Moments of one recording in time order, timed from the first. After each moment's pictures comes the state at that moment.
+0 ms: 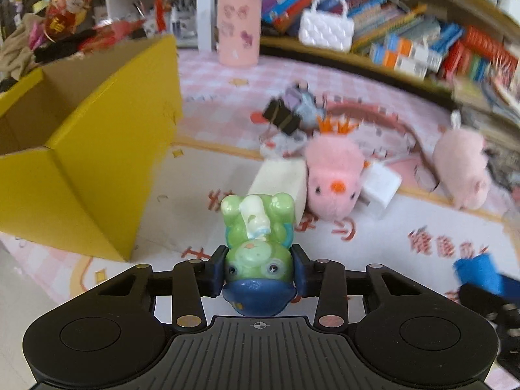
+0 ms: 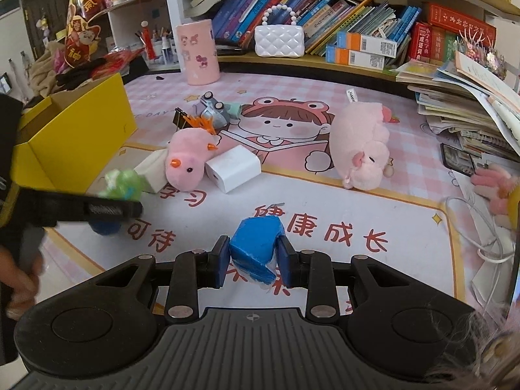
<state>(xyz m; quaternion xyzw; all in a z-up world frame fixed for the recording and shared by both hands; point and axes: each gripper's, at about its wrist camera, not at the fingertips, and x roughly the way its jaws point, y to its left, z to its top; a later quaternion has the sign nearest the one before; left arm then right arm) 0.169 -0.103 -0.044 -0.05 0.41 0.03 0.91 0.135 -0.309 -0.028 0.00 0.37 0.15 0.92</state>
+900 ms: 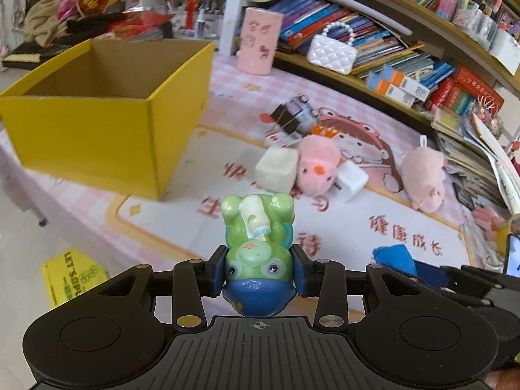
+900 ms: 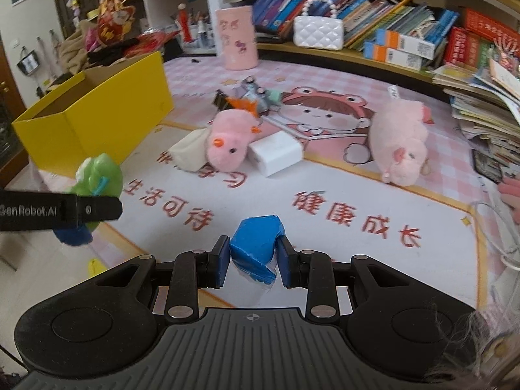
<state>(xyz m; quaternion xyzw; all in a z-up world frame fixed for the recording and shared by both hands) 0.094 -0.092 -0.017 -0.13 0.40 0.04 0.91 0.123 -0.287 -0.032 -0.03 0.38 0.21 0.90</state>
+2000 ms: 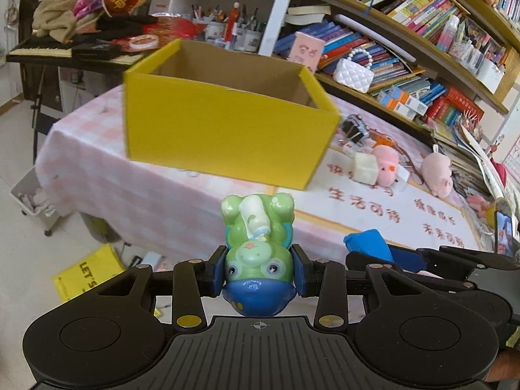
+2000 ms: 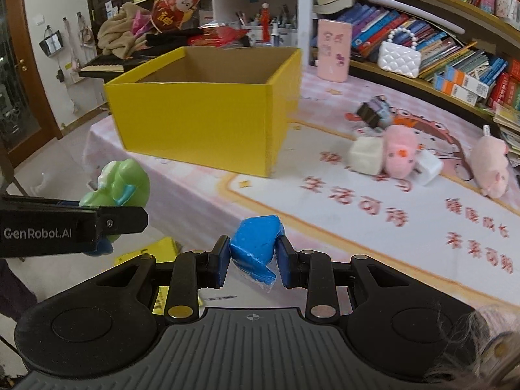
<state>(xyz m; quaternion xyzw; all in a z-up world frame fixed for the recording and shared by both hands) 0.002 0.101 -0.017 -0.13 0.38 -0.02 0.92 0.024 -0.078 -0.018 -0.06 0.36 0.21 0.91</state>
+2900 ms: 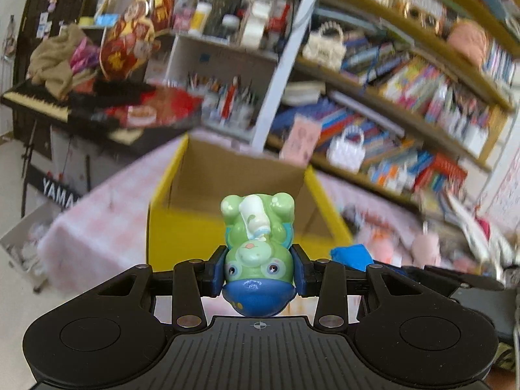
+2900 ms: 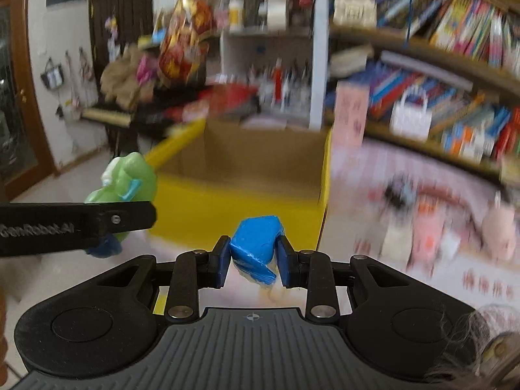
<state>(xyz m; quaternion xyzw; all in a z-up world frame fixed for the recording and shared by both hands) 0.050 0.168 0.047 -0.15 0.26 -0.05 0.95 0.061 -0.008 0.043 -0.05 0.27 0.20 0.94</state>
